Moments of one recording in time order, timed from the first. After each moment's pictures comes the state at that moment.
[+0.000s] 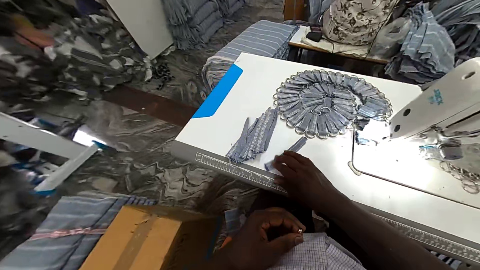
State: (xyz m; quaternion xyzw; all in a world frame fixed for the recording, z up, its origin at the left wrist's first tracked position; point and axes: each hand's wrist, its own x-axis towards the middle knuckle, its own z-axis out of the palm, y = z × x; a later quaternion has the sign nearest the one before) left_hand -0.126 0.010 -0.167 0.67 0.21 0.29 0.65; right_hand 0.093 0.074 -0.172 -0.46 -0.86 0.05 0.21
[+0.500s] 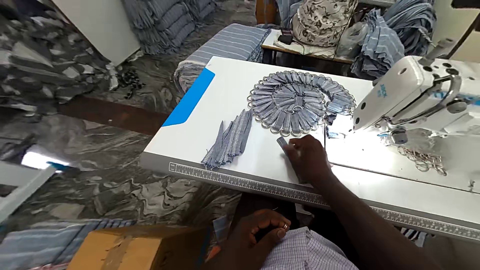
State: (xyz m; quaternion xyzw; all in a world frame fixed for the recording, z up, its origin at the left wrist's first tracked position) left_hand -0.113 0.003 -0.178 0.69 0.22 0.27 0.64; right_hand 0.150 0.090 -0.158 -0.71 -0.63 0.12 0.27
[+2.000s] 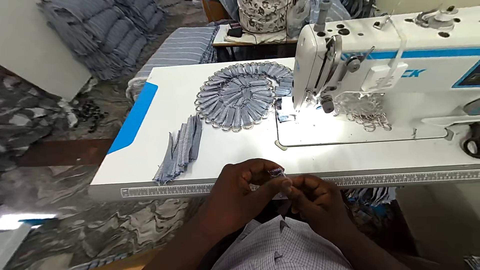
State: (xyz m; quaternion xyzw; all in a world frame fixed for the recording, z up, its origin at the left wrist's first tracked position) left_hand -0.001 0.033 -0.073 0.80 0.24 0.23 0.50; right_hand 0.164 -0.095 -0.131 -0.56 -0.45 0.36 0.60
